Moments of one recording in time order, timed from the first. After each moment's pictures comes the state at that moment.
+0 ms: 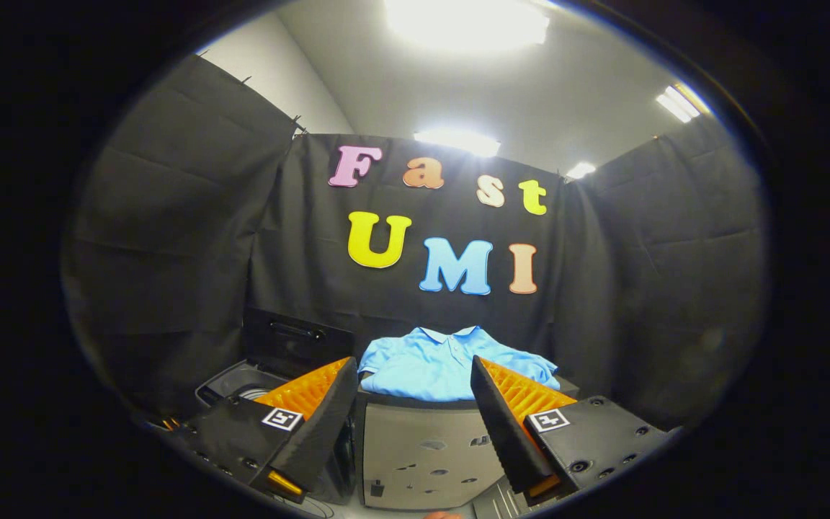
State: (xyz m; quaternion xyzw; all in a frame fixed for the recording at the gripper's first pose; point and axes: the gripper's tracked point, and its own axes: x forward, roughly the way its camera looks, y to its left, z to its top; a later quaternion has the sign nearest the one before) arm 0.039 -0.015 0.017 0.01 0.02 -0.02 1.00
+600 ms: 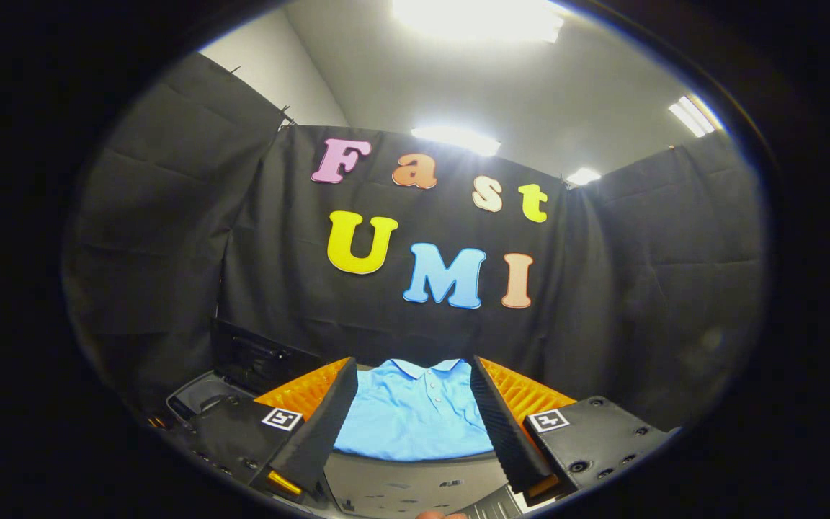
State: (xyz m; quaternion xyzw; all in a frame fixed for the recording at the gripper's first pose) arm 0.151 -0.059 0.054 0.01 0.04 -0.02 1.00
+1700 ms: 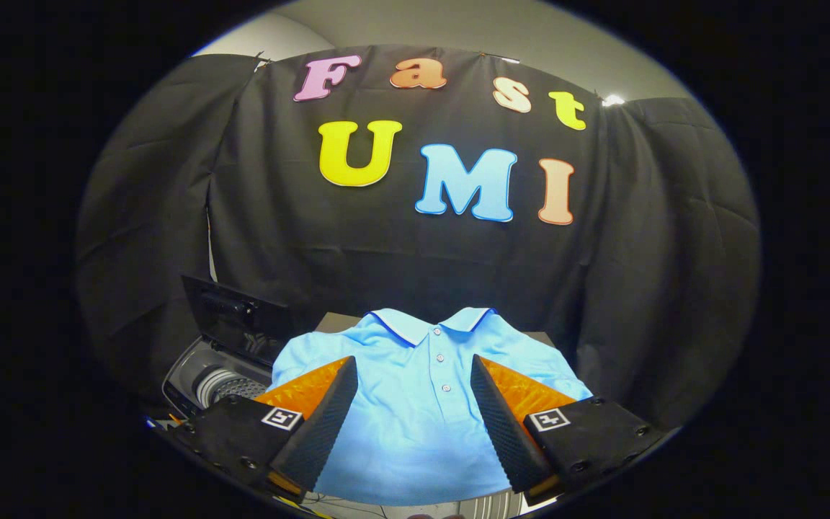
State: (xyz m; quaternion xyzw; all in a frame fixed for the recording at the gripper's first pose) arm 0.293 -0.086 -0.061 0.03 0.24 0.03 0.97
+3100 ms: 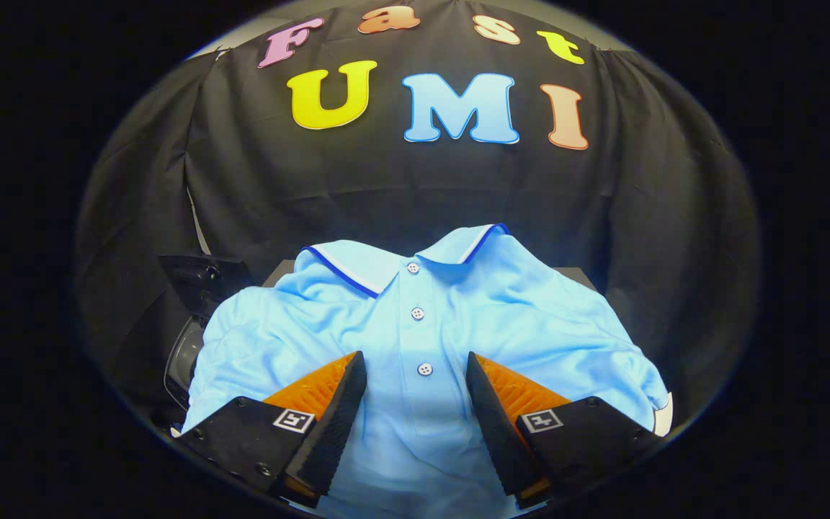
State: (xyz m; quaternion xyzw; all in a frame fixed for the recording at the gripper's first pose) arm 0.325 -0.098 -0.160 0.07 0.36 0.05 0.93
